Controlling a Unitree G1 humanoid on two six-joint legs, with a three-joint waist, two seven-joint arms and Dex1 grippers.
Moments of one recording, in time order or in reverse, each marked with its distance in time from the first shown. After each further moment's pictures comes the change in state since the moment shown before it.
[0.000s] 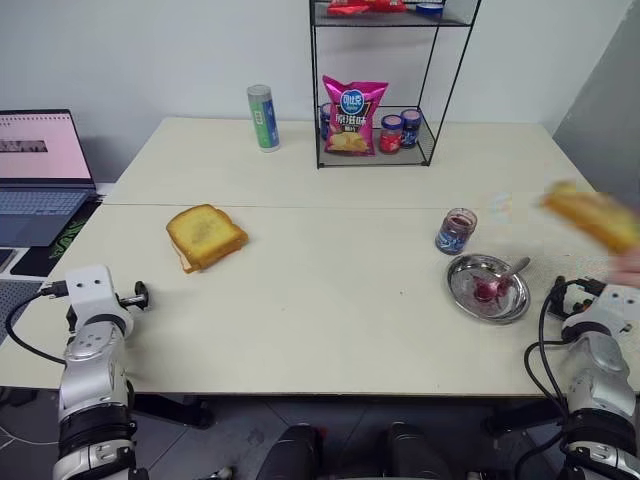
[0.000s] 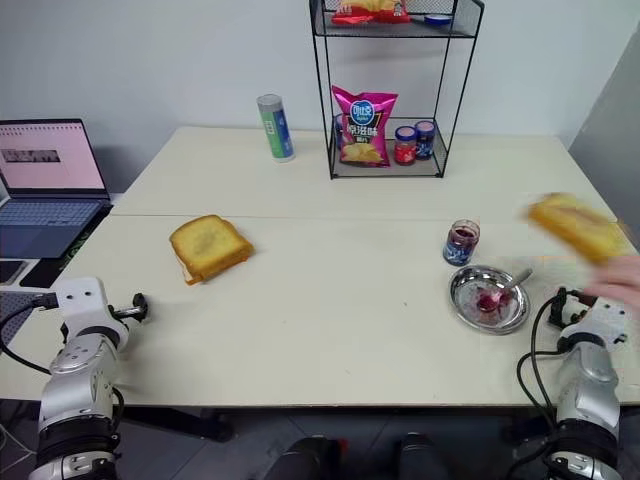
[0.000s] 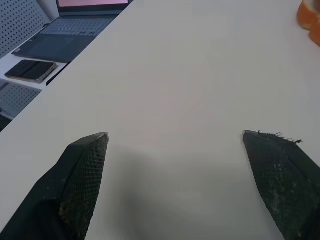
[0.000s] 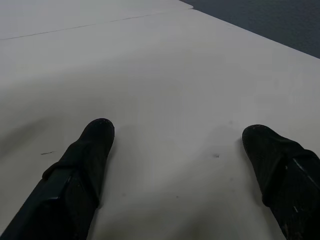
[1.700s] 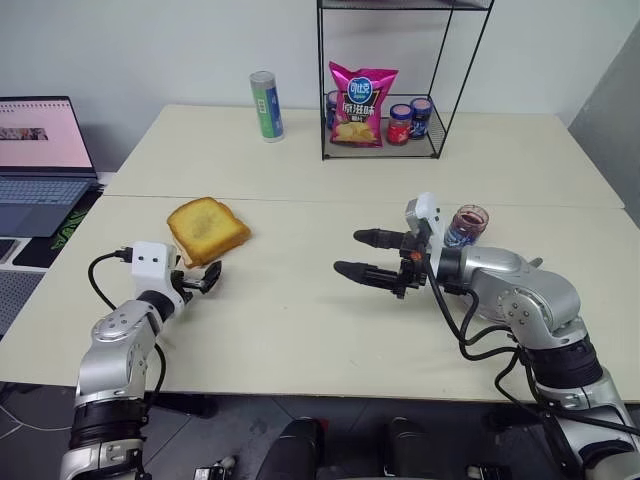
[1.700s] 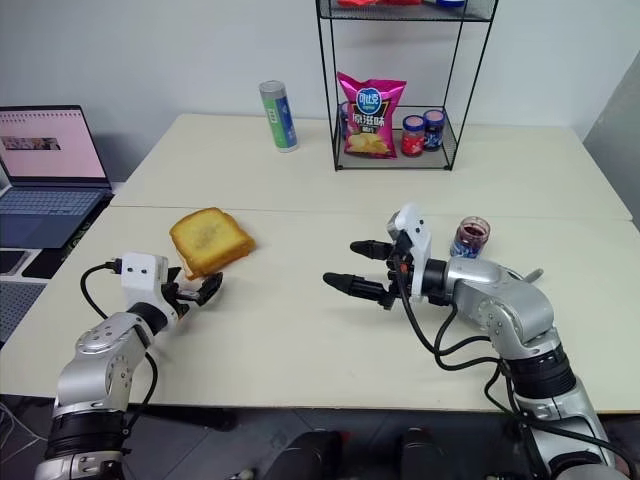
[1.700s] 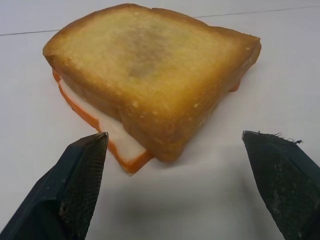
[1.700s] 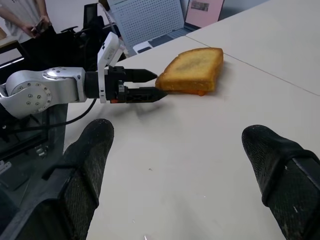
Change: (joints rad) left arm 0.001 0.014 -0.180 -0.201 -0.141 0.035 -0.415; right arm -0.333 -0.090 0.663 -0.654 0.404 0.686 0.744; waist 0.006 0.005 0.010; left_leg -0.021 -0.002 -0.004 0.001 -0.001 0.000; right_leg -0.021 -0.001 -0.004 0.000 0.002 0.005
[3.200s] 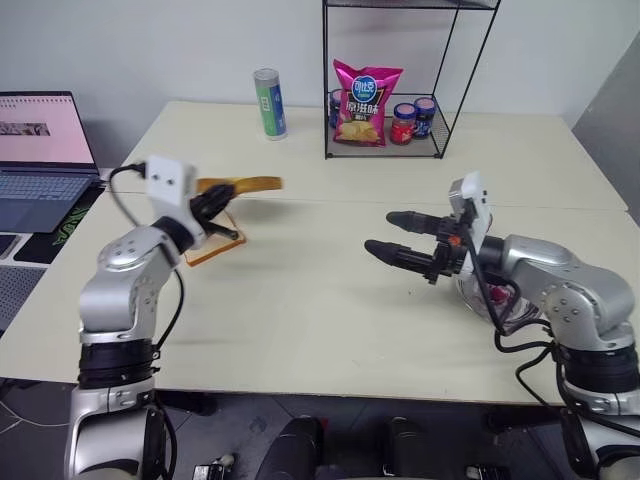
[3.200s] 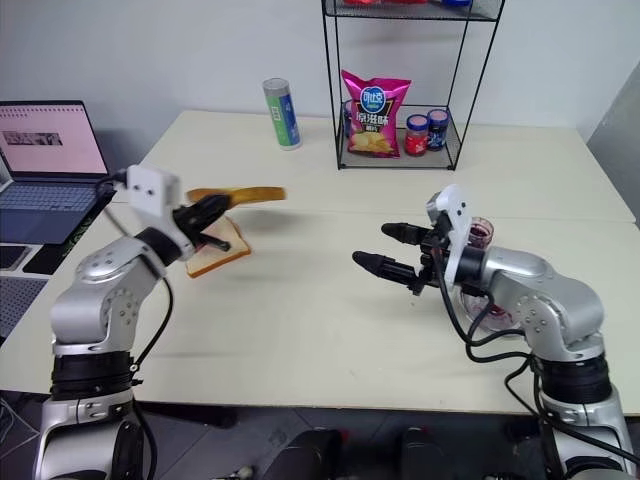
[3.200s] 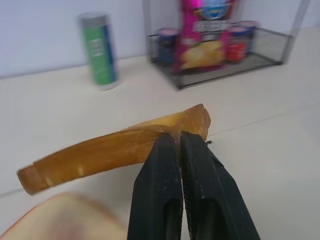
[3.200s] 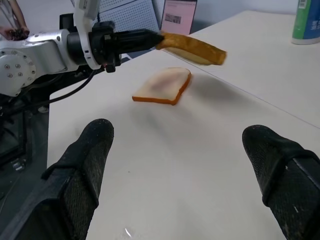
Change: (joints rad) left arm -0.310 0.021 -0.138 -0.226 -0.095 0.218 -0.093; right arm 0.034 -0.110 -0.213 -0.127 0.114 0.144 -0.024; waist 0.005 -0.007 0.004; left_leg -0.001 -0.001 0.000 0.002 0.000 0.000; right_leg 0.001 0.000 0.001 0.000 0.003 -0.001
